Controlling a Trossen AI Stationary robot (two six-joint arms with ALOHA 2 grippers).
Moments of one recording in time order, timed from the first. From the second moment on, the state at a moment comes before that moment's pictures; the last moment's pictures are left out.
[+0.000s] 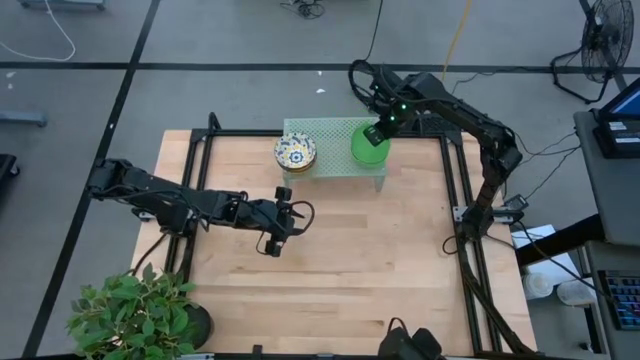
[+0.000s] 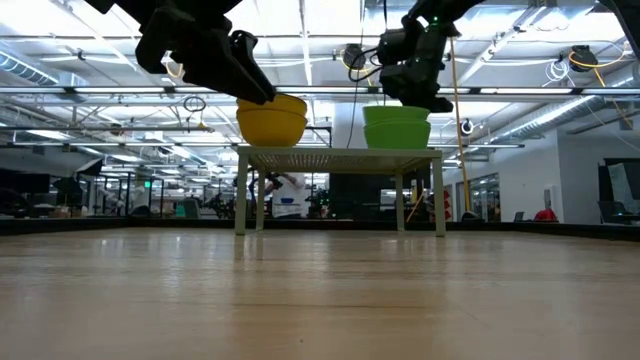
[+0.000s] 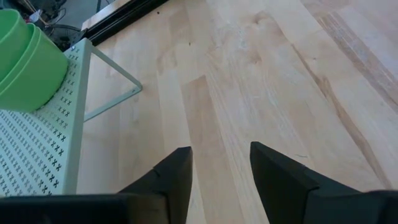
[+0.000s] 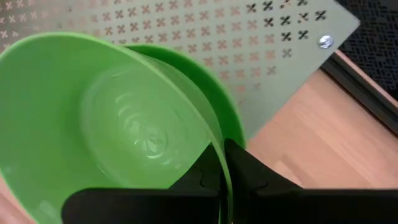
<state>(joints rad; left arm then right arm) -0.16 1.35 0.85 -0.14 -0.23 0.36 -0.74 1.78 1.78 -1.29 -0.16 0.15</state>
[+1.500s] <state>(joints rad) -0.16 0.64 0.70 -0.43 -0.02 0.32 -0.50 0.77 1.01 -0.64 -0.13 0.13</state>
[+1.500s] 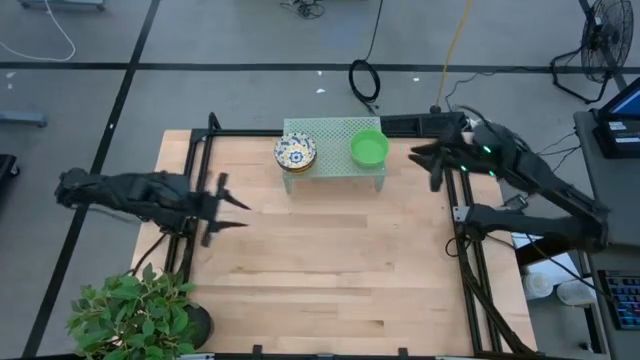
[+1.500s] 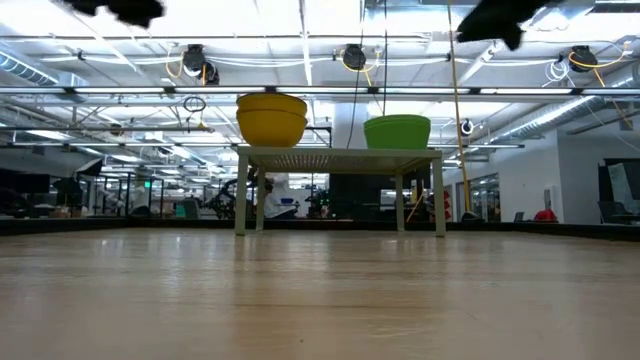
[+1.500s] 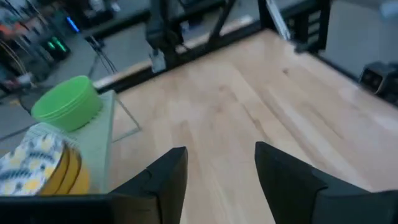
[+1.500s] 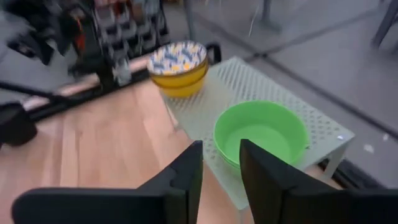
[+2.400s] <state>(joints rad) 0.00 0.04 0.10 -0.01 -0.06 0.05 -0.40 0.17 0.22 0.04 -0.35 0.00</state>
